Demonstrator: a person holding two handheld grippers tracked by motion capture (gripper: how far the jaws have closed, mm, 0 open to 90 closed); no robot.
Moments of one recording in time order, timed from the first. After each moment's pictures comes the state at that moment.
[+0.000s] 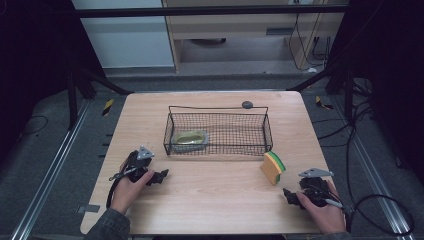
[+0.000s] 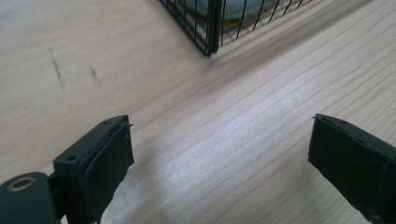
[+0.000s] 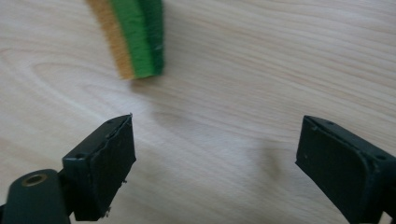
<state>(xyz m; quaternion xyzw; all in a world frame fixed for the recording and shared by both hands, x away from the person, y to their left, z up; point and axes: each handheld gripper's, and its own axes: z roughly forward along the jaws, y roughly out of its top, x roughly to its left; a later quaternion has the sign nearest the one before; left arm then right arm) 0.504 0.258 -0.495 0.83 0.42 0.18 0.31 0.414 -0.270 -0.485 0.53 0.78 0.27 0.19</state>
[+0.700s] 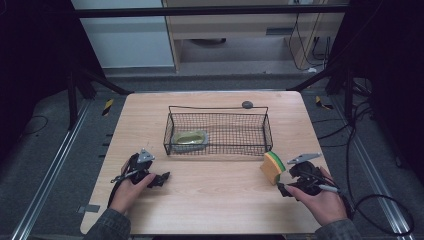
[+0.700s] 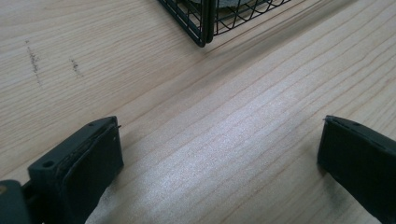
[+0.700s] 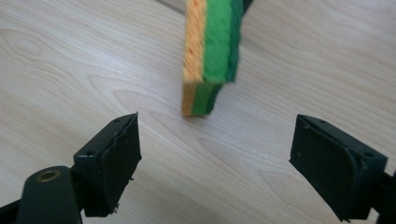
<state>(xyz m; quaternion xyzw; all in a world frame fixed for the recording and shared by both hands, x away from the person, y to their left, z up) 0.504 0.260 -0.508 0.83 0.41 0.18 0.34 0.426 -0.233 -0.416 0.49 0.82 0.22 0.17</state>
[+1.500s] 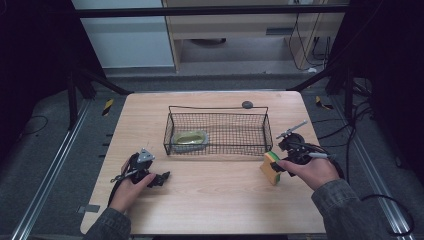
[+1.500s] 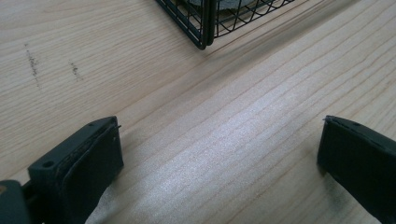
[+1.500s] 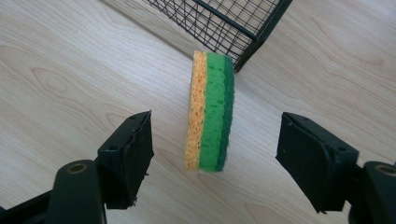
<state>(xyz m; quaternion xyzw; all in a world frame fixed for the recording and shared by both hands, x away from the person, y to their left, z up) 0.505 0.260 -0.509 0.83 0.41 0.18 0.34 0.479 -0.209 -0.367 0.48 0.85 0.18 0.13</state>
